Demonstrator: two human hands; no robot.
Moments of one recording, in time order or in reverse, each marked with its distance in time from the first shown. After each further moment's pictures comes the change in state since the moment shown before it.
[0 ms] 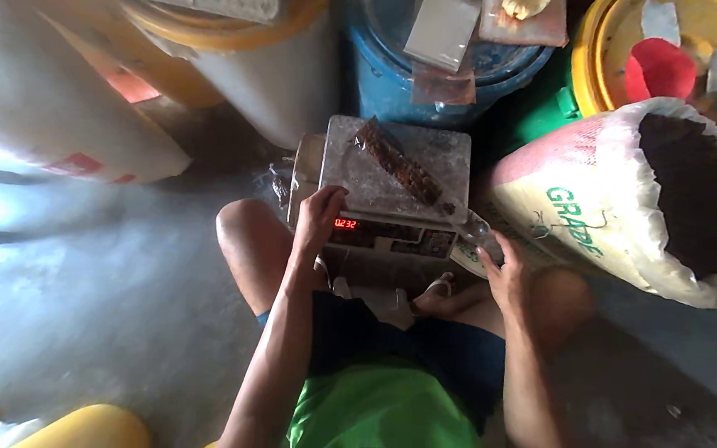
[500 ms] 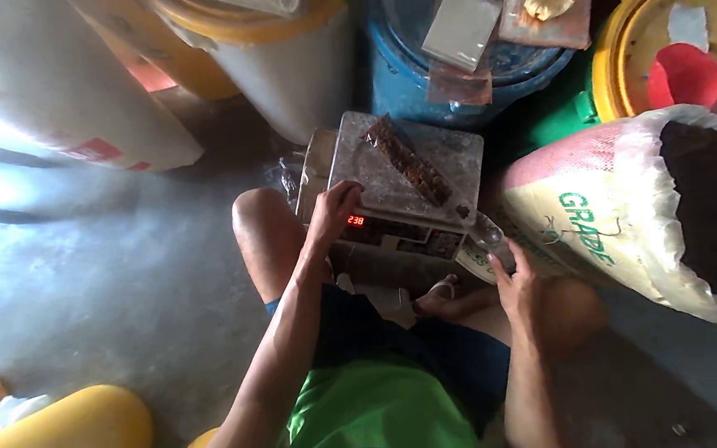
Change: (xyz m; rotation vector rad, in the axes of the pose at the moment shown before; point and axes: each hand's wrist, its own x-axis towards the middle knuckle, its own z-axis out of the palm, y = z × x) left_hand 0.007 -0.001 0.008 -0.002 -0.031 0.024; right_hand -0.008 0.006 -0.003 0.007 0.022 0.014
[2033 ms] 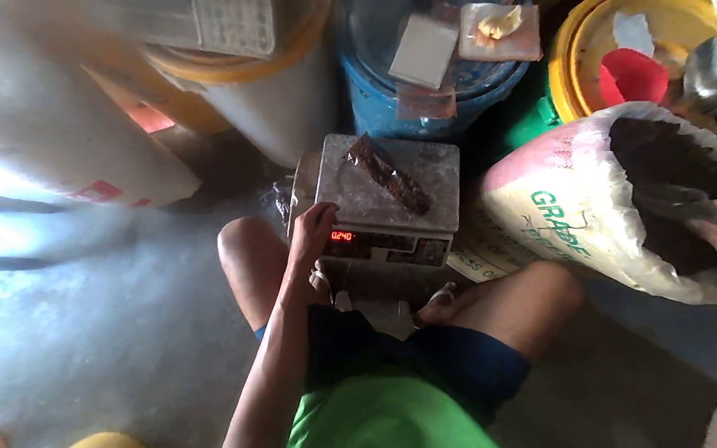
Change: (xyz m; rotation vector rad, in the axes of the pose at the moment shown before) left_hand -0.008 -0.003 -0.007 0.142 0.034 -0.081; right_hand 0.109 0.077 -0.264 -0.357 -0.066 0.134
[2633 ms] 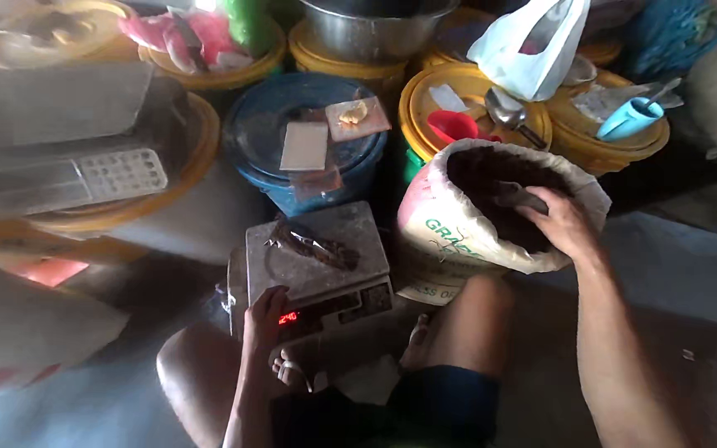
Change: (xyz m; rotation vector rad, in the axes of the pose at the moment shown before) left_hand 0.010 0.025 0.031 0.060 -0.071 0.012; right_hand -0.002 -0.015 0.018 0.102 0.210 0.008
